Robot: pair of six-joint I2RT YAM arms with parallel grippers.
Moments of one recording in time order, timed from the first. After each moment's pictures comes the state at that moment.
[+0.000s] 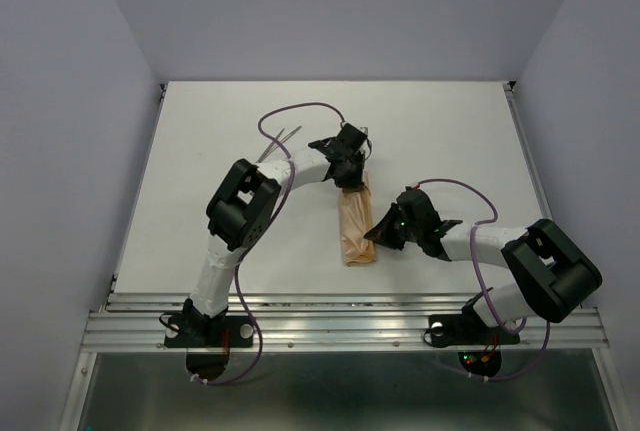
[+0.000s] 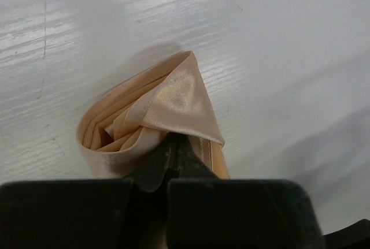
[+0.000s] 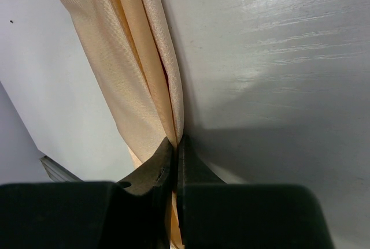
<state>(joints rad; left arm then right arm) -0.72 2.16 1.61 -0.40 0.06 -0.54 0.59 1.43 0.46 0.17 -0.12 1.08</state>
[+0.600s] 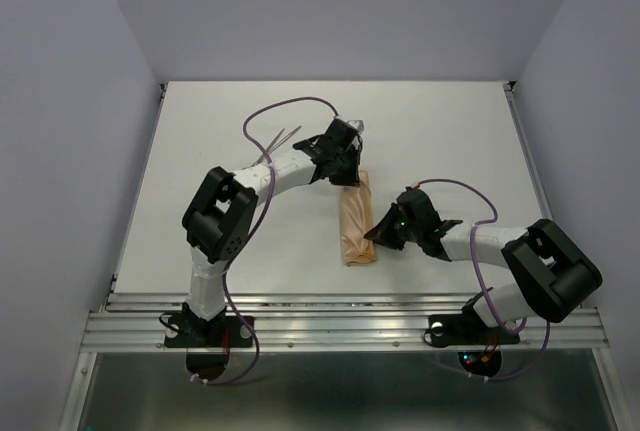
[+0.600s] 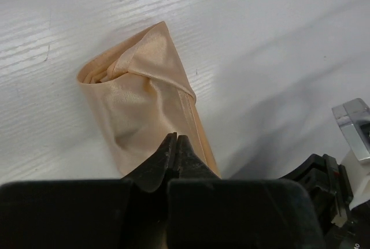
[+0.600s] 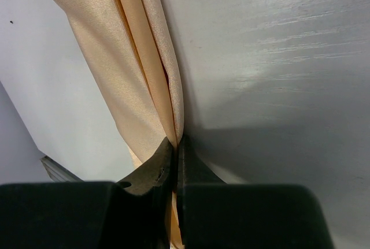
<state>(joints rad) -0.72 1.99 1.48 -0.36 0.12 -0.54 0.59 1.43 0.46 0.17 -0.12 1.08</state>
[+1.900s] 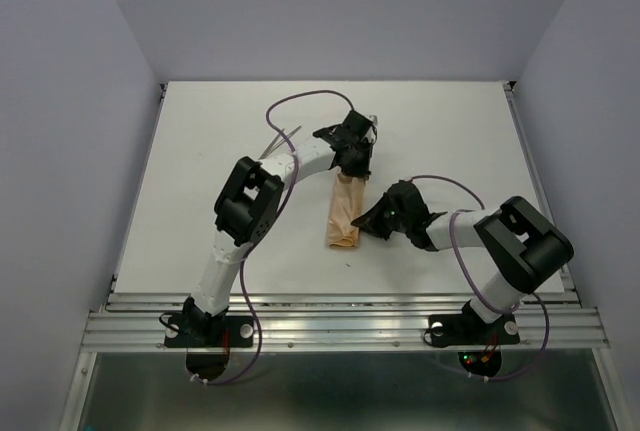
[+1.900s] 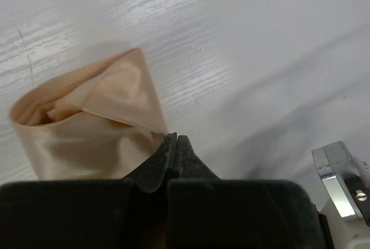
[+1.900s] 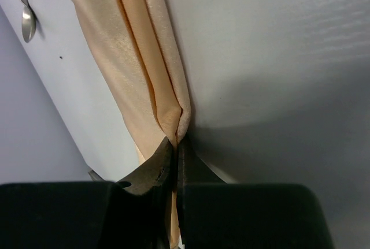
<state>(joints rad) -0.72 2.24 1.80 -0.47 0.13 -0.49 0.59 1.61 0.53 0.36 -0.13 1.23</state>
